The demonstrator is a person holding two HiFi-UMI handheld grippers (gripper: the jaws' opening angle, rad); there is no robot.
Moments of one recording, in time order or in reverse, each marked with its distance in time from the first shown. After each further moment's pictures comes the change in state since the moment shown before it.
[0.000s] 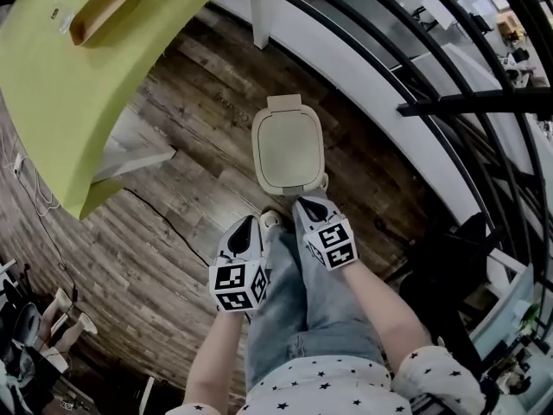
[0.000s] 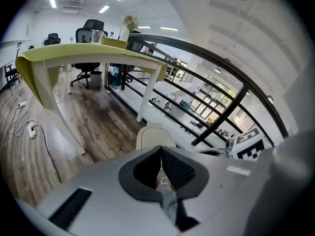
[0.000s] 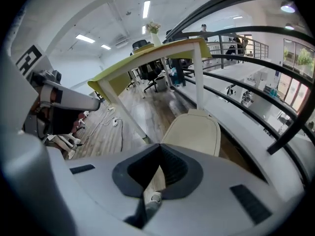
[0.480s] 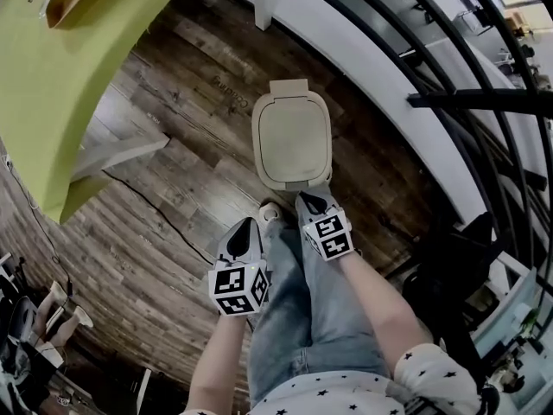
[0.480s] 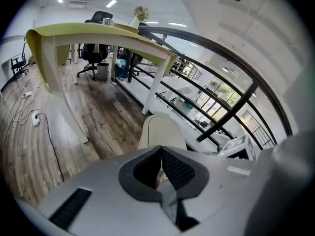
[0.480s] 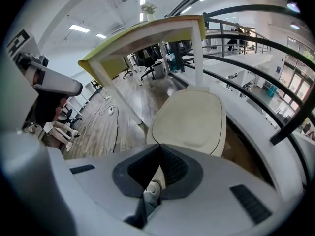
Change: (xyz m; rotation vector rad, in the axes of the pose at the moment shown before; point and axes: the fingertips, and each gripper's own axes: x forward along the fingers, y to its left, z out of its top) left arm 0.031 0.029 -0.051 -0.068 0.047 0.042; right arm 0.065 -0.023 -0.074 0.000 0.125 -0.022
